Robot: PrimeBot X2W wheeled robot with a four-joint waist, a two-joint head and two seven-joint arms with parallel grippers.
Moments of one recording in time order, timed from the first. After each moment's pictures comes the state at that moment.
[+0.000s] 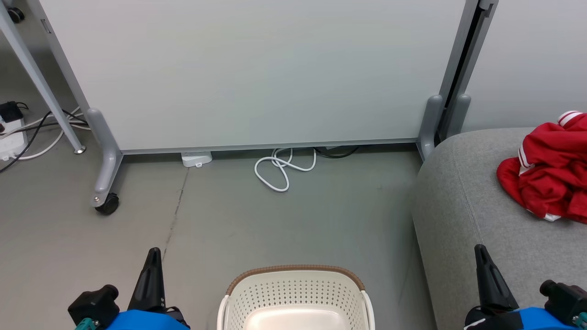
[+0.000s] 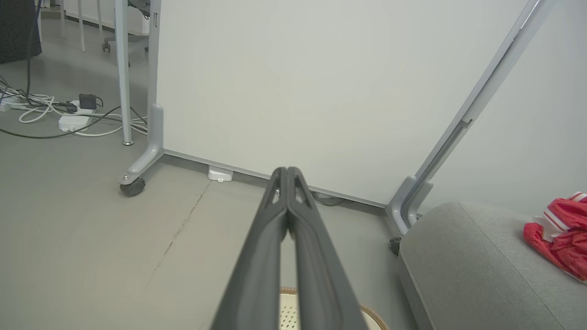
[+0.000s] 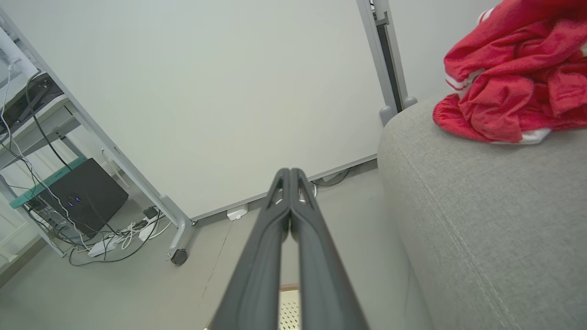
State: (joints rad) left arm 0.03 0.10 -0.07 0.26 -0.42 -0.07 -0.18; right arm 0.05 -0.05 -0.04 0.21 0.47 0.13 -0.18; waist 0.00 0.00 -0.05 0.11
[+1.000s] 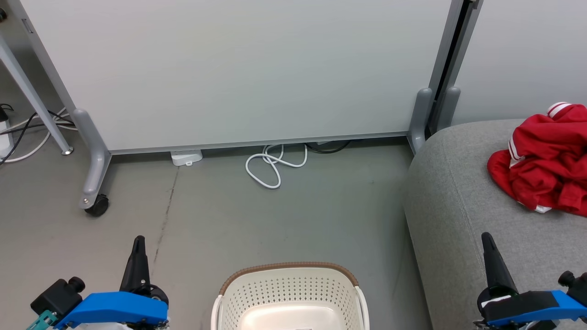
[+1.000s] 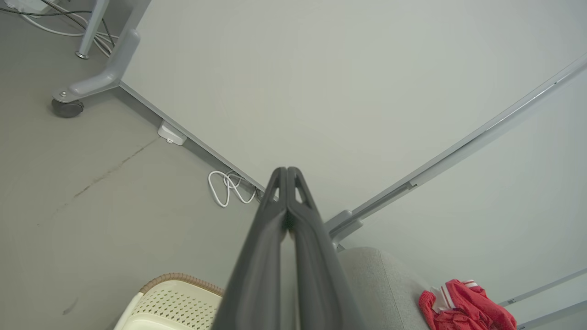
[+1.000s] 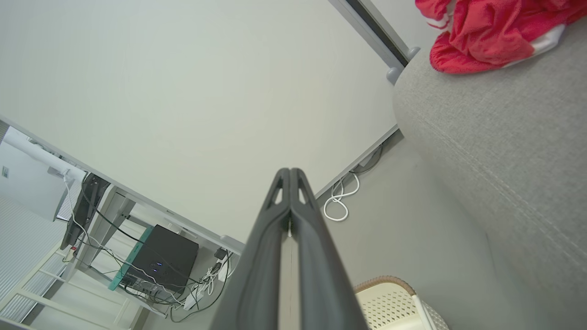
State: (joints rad) left arm -0.02 0.08 0.00 0.25 -0.87 -0.09 -0.07; right arm -0.01 -0.05 -0.07 0.22 0.91 0.13 -0.07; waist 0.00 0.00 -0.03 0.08
